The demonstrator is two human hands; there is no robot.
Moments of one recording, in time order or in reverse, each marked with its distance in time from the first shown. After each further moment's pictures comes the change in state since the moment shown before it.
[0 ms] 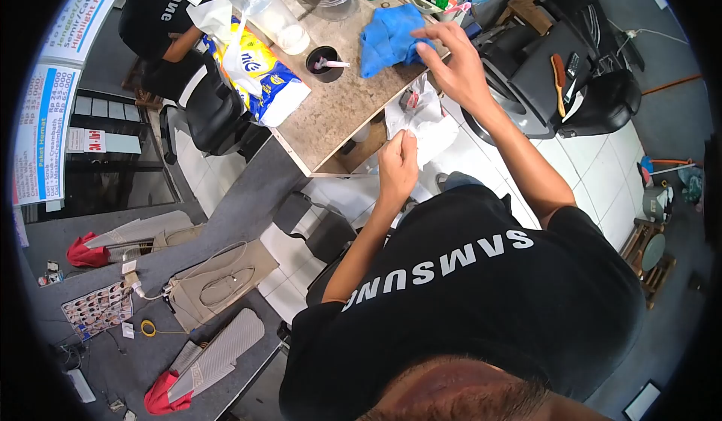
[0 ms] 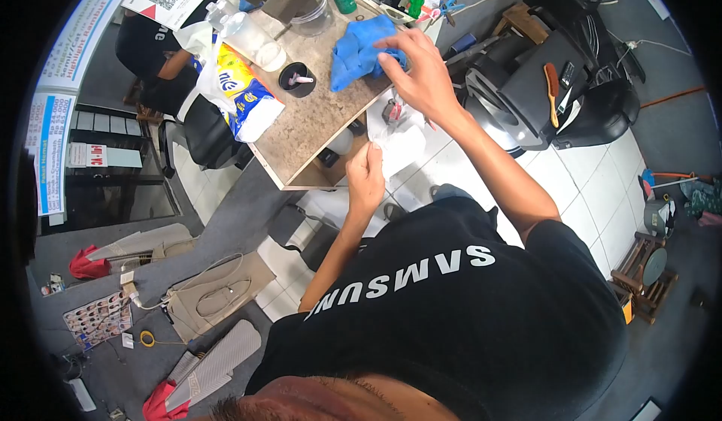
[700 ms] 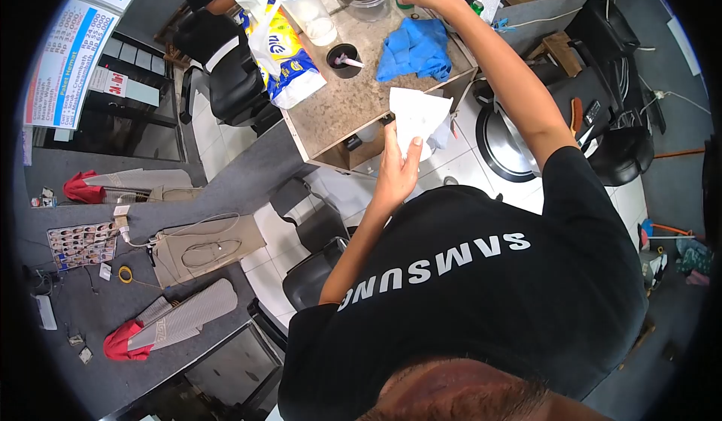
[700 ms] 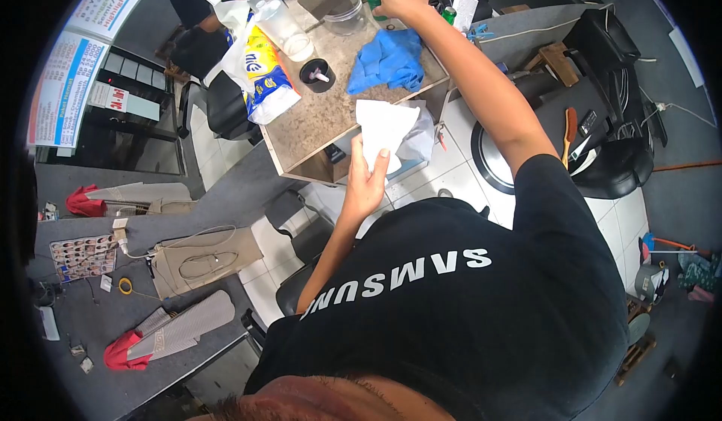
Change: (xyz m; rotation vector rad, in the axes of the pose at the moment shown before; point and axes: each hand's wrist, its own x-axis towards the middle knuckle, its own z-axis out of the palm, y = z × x) left_hand 0.000 0.026 0.018 -0.215 0.117 -0.080; right_hand 0.192 0.086 0.077 -0.853 -0.386 -0.143
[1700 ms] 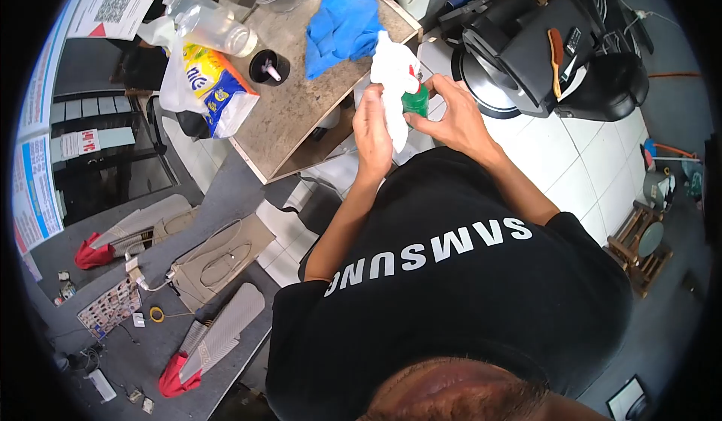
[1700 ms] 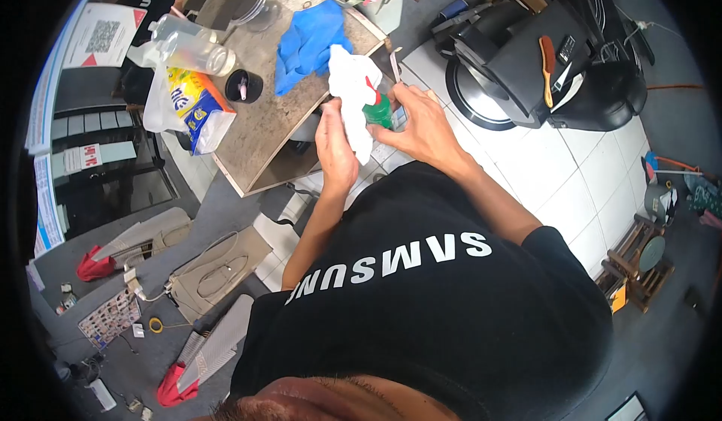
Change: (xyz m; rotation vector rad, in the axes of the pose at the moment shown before) left_hand 0.054 -0.017 0.047 -0.416 -0.119 -0.001; right_hand -0.310 -0.014 -0.047 0.872 -0.061 0.281
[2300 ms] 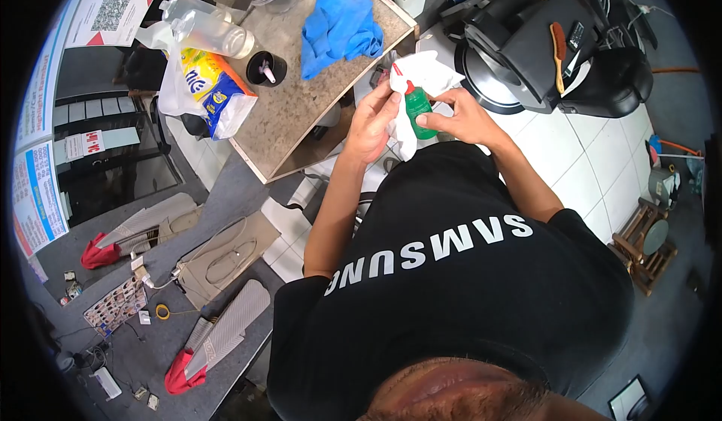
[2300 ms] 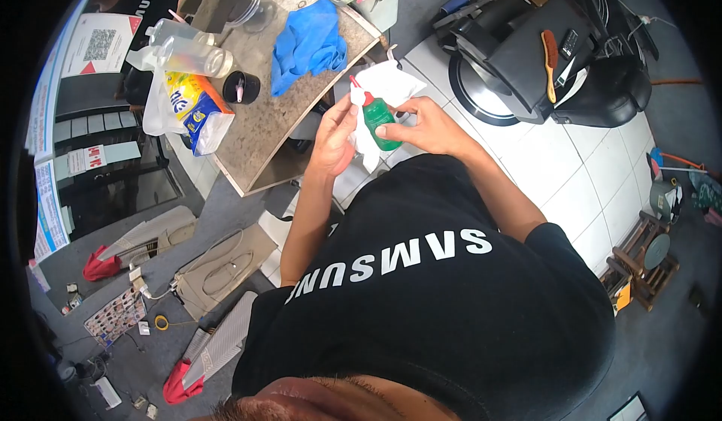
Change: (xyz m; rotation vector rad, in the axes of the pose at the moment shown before) left_hand 0.017 0.007 -0.011 -0.243 -0.246 -0.291; right_hand 0.002 0.023 -0.022 0.487 -0.417 0.230
